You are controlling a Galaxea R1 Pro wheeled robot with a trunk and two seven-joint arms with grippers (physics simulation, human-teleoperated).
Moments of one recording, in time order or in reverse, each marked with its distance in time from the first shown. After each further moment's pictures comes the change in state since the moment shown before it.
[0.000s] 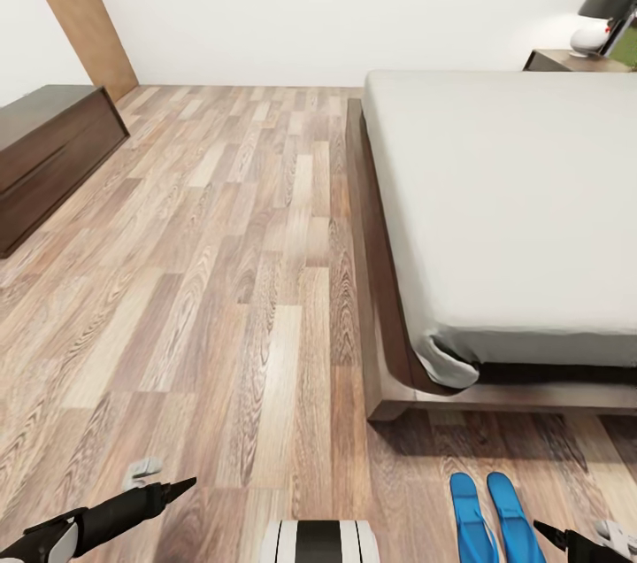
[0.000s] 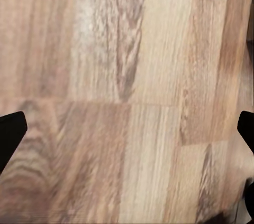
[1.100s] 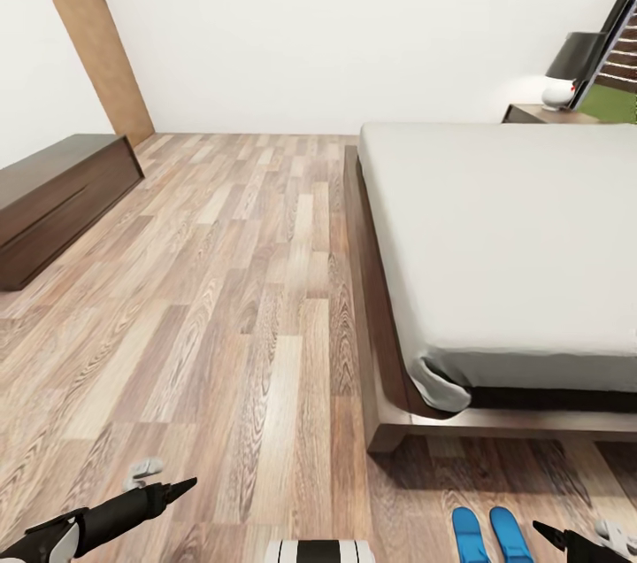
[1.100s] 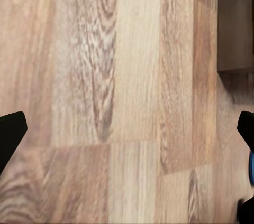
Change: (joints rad) left arm 0.000 -0.002 0.000 0.002 -0.001 0.000 0.006; right arm 0.000 0.002 0.000 0.001 0.000 0.000 0.000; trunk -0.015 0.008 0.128
